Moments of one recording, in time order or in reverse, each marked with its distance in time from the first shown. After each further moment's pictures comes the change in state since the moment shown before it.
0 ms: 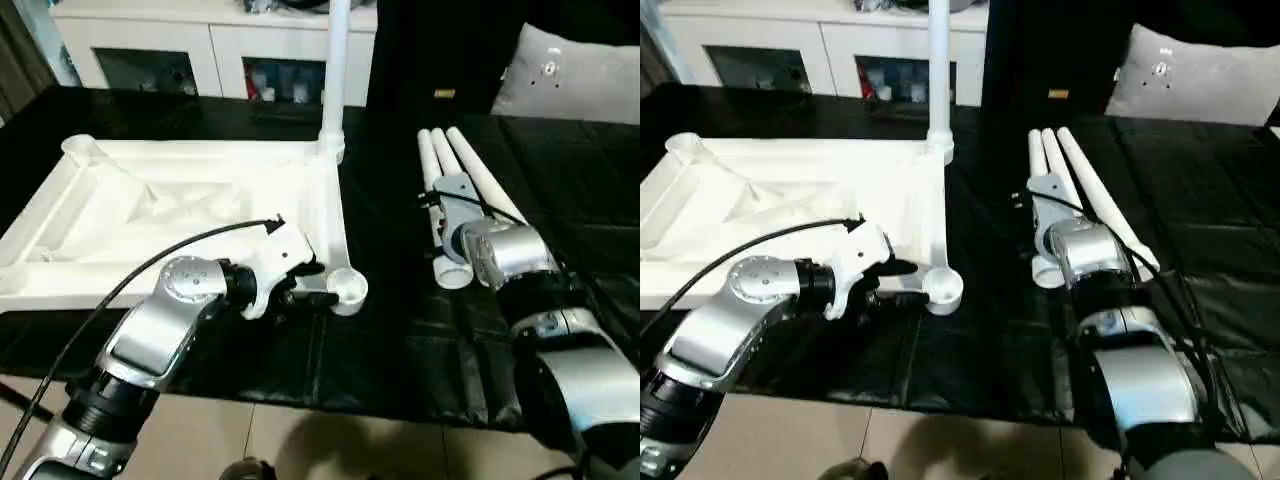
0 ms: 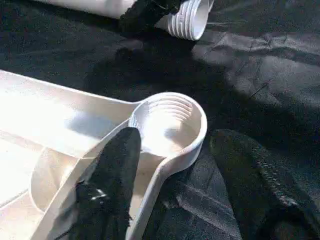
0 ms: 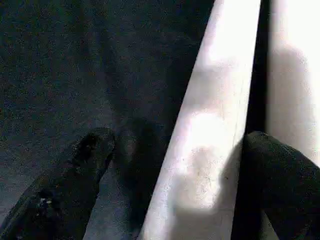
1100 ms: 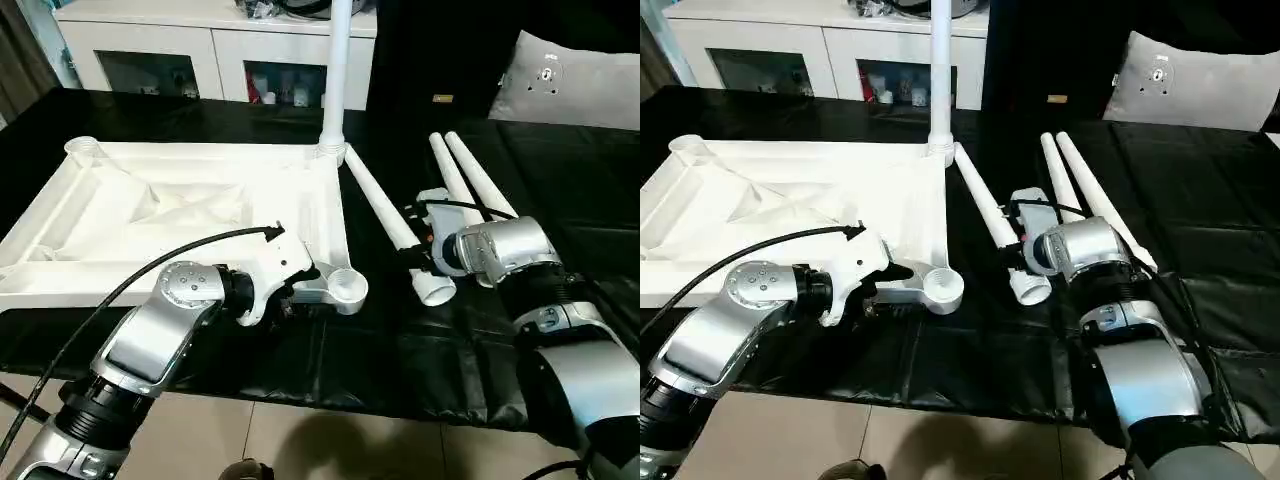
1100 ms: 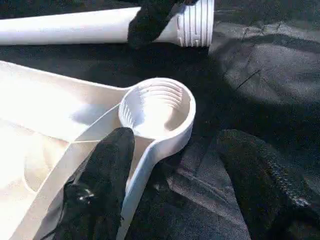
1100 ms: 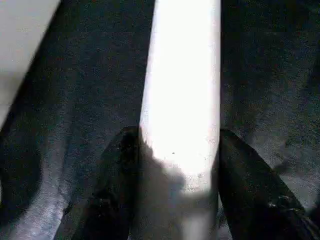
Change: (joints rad) left arm 0.017 0.028 -0.024 -0.025 -0.001 0.019 0.002; right arm 0.002 -0.029 0.069 -0.034 0.051 0.162 0.228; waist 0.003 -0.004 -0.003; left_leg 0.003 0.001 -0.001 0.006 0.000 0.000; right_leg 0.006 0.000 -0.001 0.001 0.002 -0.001
